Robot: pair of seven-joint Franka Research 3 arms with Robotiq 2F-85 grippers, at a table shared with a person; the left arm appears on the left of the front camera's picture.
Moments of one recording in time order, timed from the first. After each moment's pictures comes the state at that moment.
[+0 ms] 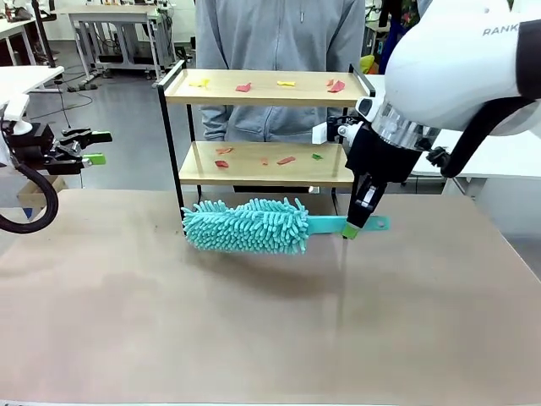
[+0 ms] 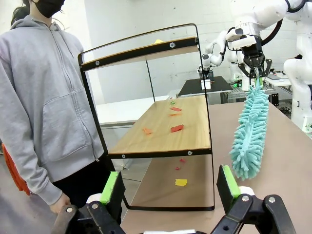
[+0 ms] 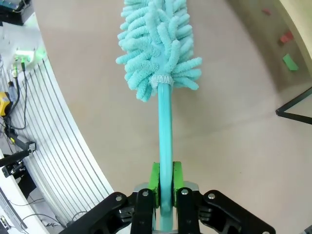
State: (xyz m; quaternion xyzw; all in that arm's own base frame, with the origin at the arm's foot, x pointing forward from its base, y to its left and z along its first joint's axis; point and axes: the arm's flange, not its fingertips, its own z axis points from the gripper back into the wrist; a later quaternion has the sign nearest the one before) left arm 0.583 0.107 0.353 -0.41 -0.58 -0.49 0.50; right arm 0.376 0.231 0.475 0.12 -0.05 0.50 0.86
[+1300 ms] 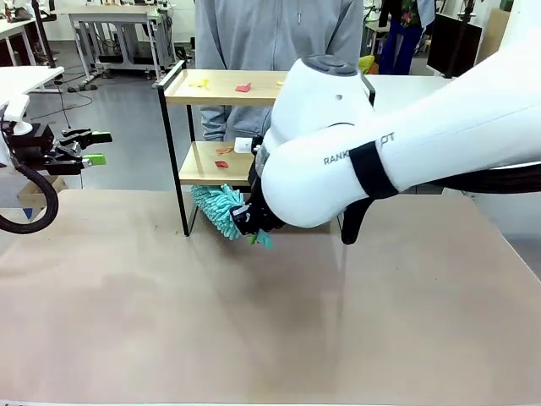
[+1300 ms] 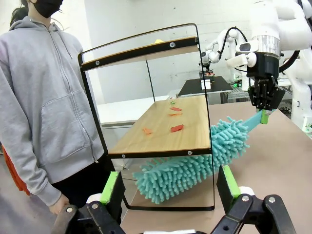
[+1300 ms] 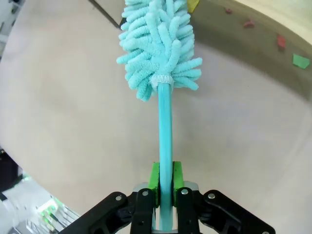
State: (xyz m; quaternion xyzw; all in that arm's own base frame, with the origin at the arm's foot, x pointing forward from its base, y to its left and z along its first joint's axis) left arm 0.583 0.107 0.353 -0.41 -0.58 -0.49 0.50; right arm 0.387 0.400 0.412 0.11 -0.13 0.18 0.97
